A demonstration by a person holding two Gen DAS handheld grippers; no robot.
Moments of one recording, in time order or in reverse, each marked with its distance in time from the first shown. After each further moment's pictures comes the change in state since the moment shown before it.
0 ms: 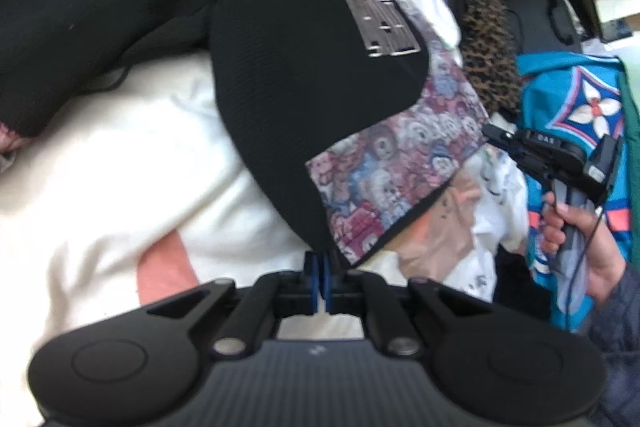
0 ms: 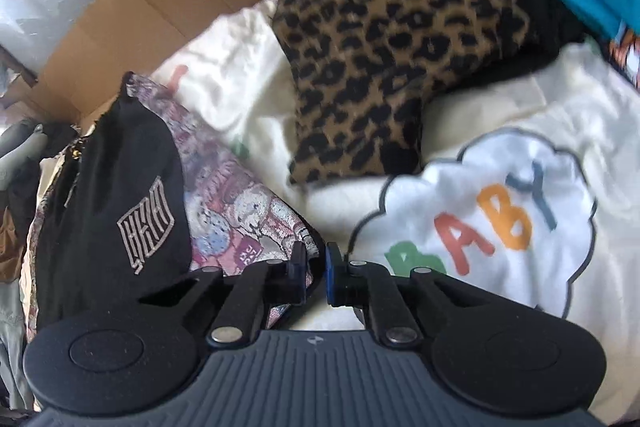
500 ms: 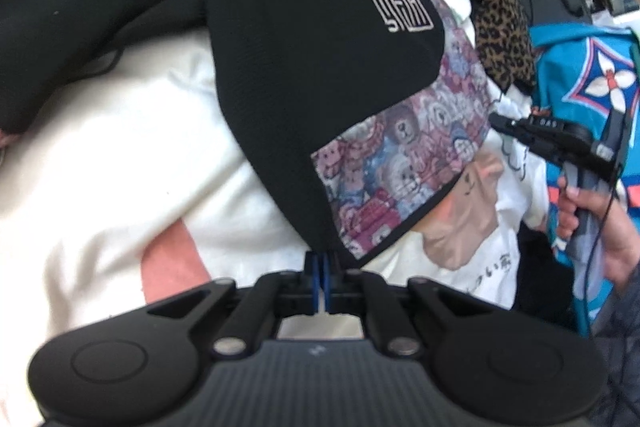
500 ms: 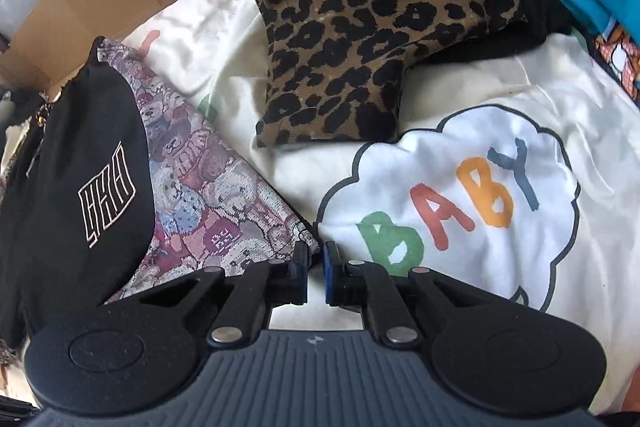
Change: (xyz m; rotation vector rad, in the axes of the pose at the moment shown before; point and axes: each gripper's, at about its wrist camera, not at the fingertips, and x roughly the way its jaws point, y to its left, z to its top) left arm 0.016 0.009 -0.001 0.051 0.064 0.070; right arm 0.017 -0.002 -0.014 -0.050 0.073 -0.126
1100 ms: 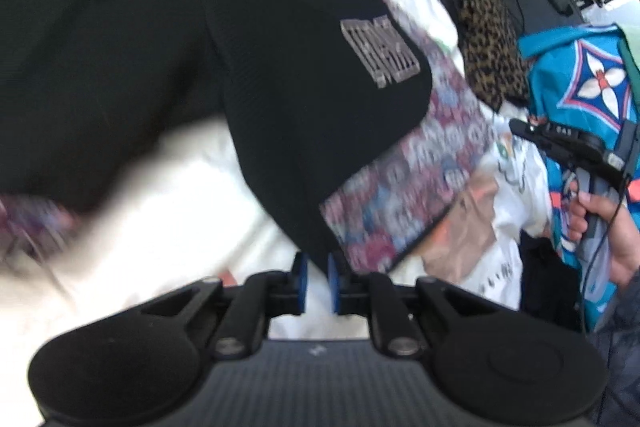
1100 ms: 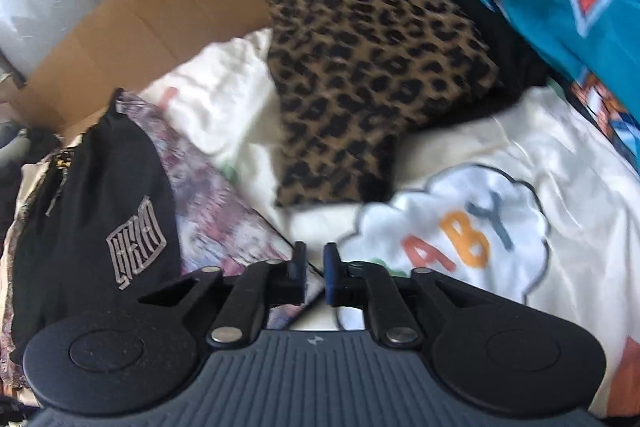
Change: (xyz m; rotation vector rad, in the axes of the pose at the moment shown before) left arm -0.052 -0.012 0.027 0.085 -0.110 0.074; right arm -0.039 0.004 0.012 0.014 -0.154 0.044
